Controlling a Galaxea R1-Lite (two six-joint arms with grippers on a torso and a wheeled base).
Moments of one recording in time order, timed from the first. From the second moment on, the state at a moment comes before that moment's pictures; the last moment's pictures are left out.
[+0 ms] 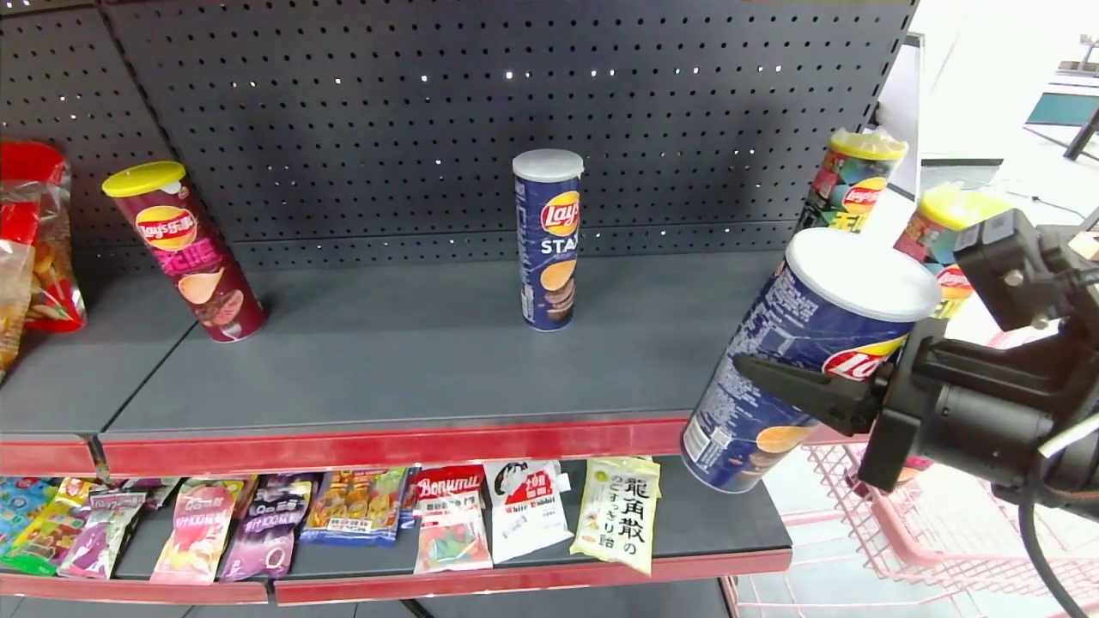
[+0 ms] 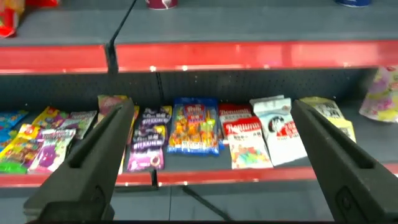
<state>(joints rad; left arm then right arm) 0.00 0.00 0.00 0.00 0.02 0.00 0.60 1.31 -0.56 -0.65 0.19 -0.09</state>
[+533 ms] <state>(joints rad) 0.00 0.00 0.00 0.00 0.02 0.00 0.61 1.28 -0.55 -0.65 0.21 -0.08</state>
